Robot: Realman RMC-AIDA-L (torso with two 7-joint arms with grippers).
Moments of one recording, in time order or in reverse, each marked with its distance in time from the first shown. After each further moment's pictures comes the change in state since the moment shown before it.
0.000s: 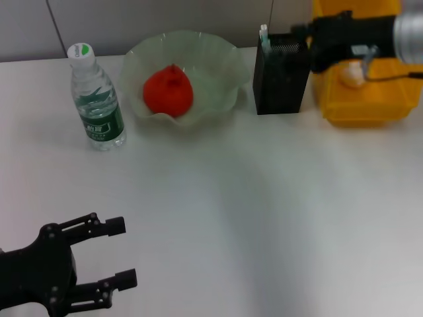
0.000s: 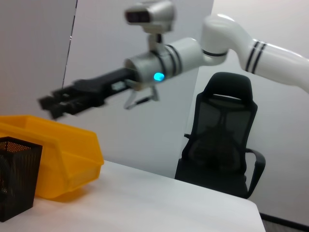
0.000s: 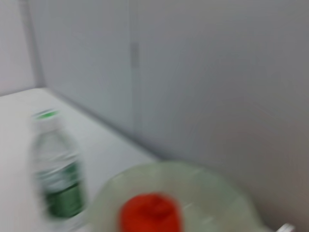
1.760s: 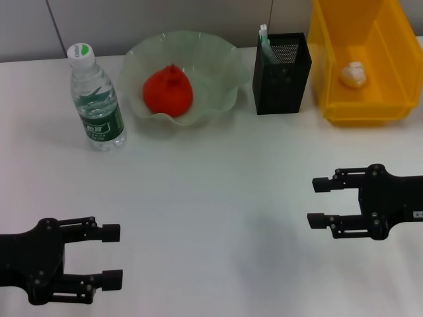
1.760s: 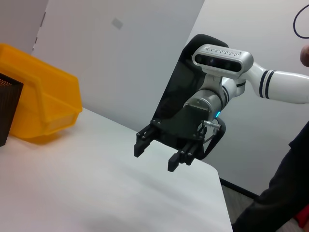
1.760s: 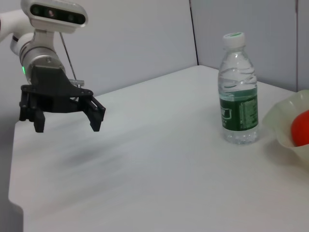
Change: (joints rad) left arm -0.158 0.103 0.007 -0.068 0.126 0.030 -0.229; right arm -0.230 0.002 0.214 0.298 0.148 -0.495 -0.551
